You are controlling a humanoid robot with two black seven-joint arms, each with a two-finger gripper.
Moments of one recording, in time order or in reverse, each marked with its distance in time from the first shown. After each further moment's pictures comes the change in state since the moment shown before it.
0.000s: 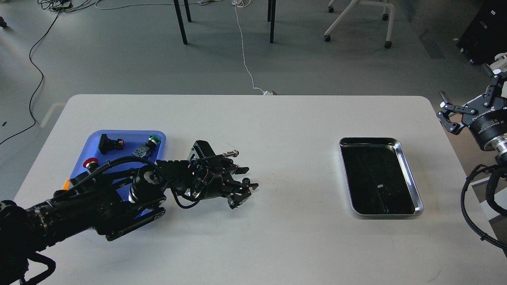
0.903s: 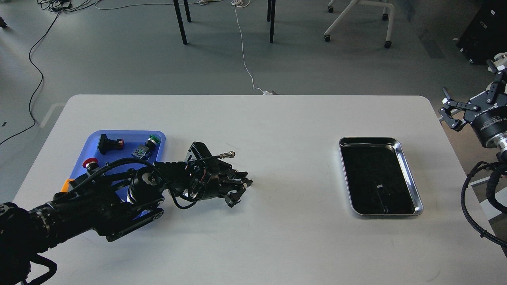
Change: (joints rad) left arm 0.006 -0.002 -0.010 0.042 0.000 0.024 -0.009; right arm 0.000 0.002 0.028 -0.001 -0.003 0.000 0.000
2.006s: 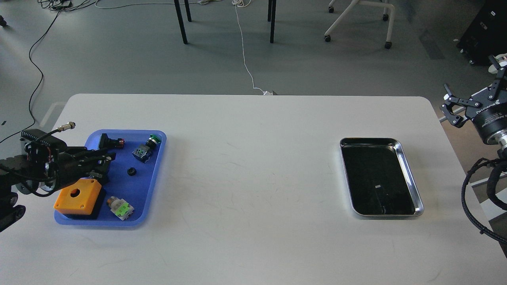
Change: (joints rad) left arm 0.143 0.510 -0.069 0.107 -0.325 0.126 -0.072; right arm 0.009 -0.006 0.009 -0.003 -0.002 -0.002 0.000
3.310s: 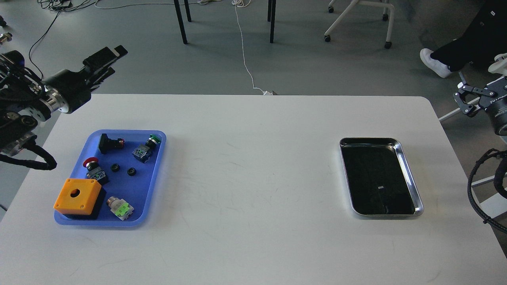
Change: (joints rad) left arm -0.331 -0.054 -0.025 0.043 -1.250 -0.264 -0.113; right arm 0.004 0.007 0.092 -0.038 -0.004 -0.037 0.000
